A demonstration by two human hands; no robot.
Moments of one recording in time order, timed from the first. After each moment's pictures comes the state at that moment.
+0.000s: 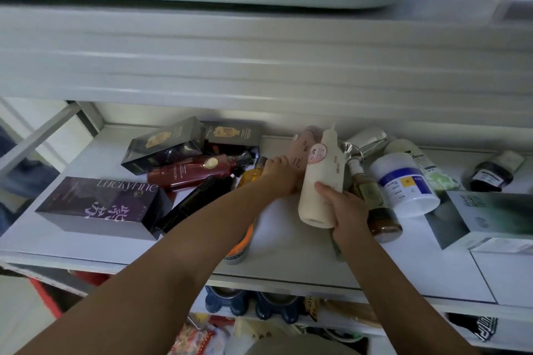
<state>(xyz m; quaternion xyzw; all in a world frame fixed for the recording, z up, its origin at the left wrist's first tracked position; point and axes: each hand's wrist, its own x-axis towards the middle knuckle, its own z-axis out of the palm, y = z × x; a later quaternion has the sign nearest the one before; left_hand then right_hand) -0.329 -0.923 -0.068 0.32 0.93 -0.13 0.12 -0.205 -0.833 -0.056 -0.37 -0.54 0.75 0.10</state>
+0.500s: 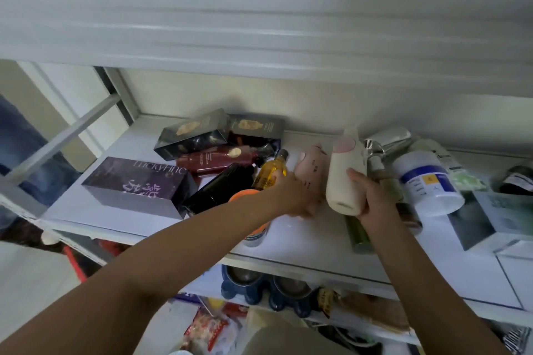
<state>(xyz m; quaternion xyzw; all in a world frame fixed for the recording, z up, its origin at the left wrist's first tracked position) -0.264 -0.954 -0.050 0.33 0.89 -0.25 0.19 -0.203 -0.812 -0.061 -0.34 -0.47 0.81 0.05</state>
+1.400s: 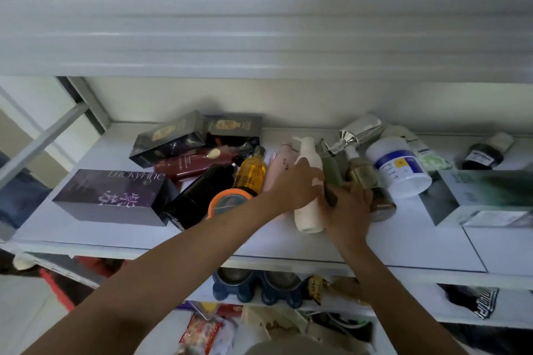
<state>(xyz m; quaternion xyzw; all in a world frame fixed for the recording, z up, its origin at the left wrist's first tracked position) -0.241 -0.936 -0.035 0.34 0.91 0.21 0.13 -0.159 -0.839 -0.085 -0.24 -0.93 0.23 0.17</state>
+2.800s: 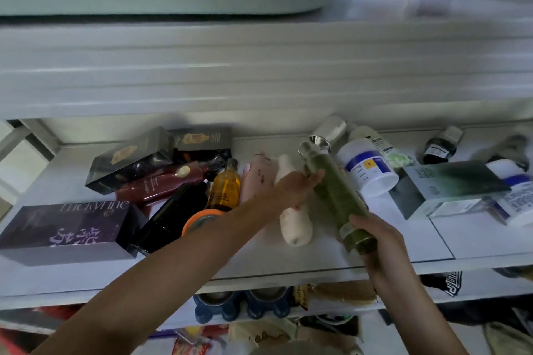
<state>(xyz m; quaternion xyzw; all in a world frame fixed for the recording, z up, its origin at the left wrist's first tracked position) -0.240 -0.900 -0.015 0.19 0.82 0.41 0.35 -0.085 -0.804 -0.035 -0.31 -0.46 0.82 0.14</state>
